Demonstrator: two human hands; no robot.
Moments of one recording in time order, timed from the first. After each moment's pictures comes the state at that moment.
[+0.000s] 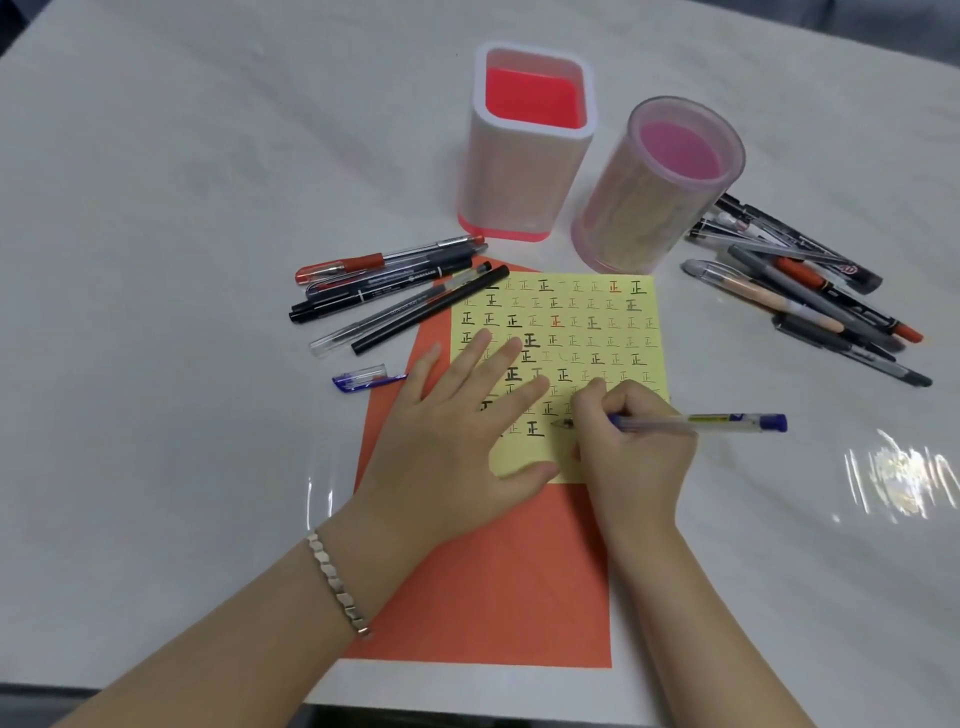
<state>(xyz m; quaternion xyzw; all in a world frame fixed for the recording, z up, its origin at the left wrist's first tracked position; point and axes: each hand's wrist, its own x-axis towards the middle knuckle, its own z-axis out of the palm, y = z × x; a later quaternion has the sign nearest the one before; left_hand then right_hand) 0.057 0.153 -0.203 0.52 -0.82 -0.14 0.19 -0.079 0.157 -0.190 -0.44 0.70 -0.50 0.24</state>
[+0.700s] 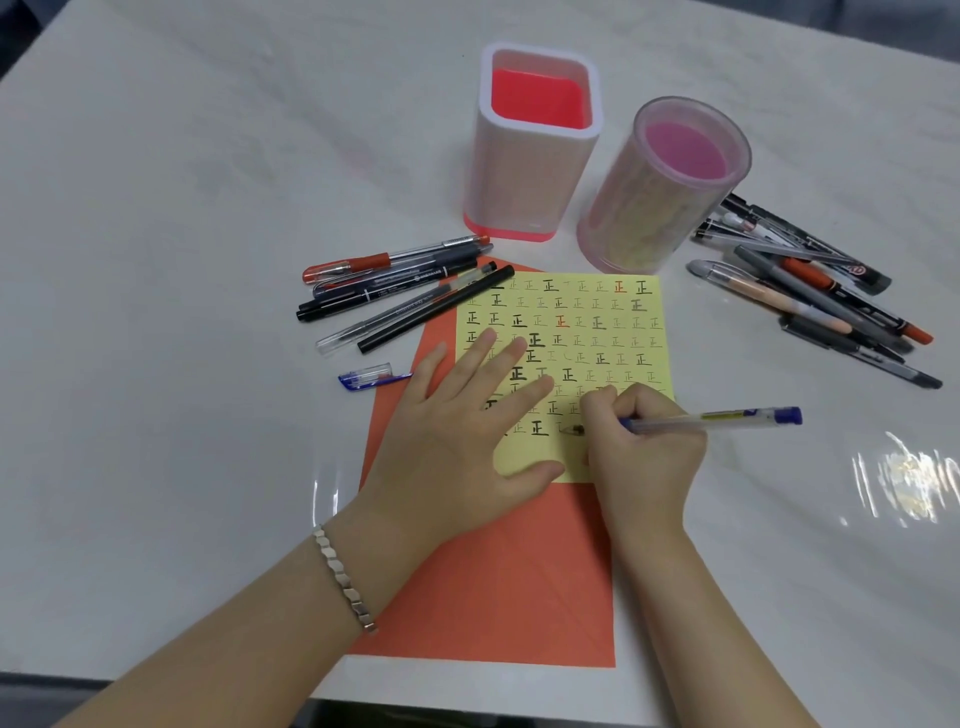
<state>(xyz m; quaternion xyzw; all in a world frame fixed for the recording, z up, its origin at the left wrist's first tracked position) 0.057 0.153 -0.203 0.52 -0.82 -0.14 0.20 -0.081 0.158 -0.189 -0.43 0.71 -0.51 0.25</state>
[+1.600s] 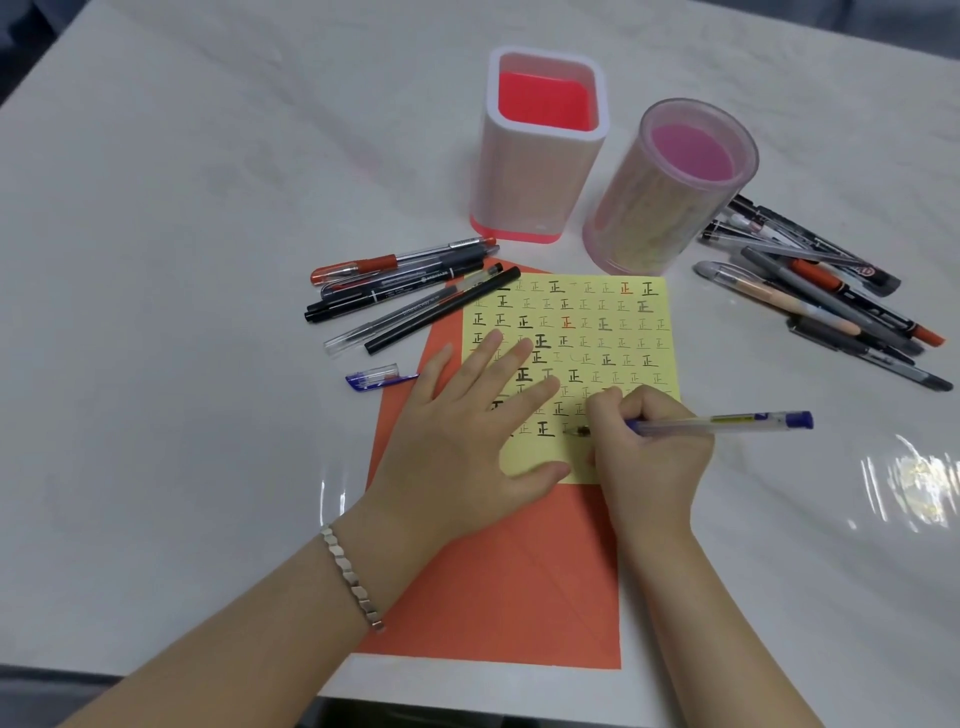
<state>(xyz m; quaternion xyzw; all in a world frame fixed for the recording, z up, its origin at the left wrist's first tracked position) 0.057 0.153 -0.203 0.52 -0.82 -0.14 0.20 -0.081 0.158 -0.188 -0.42 0.71 -0.50 0.26</state>
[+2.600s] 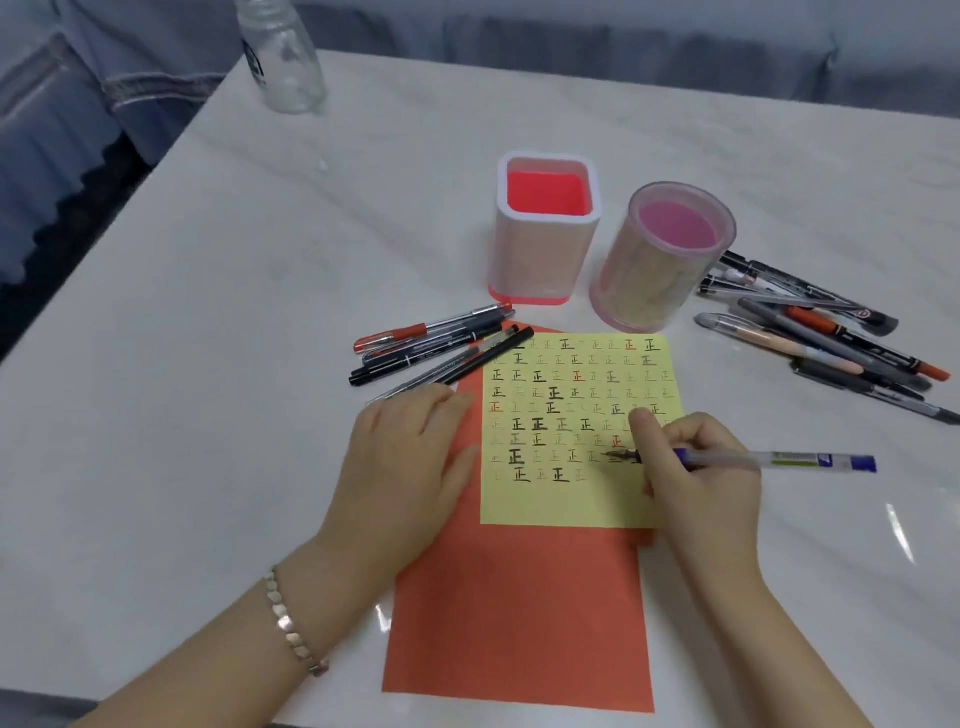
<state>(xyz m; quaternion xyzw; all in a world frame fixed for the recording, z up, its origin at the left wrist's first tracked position) 0.110 0.148 -0.178 0.57 -0.79 -0.07 0.22 -0.098 0.162 -0.159 -0.41 0.67 -0.53 0.33</state>
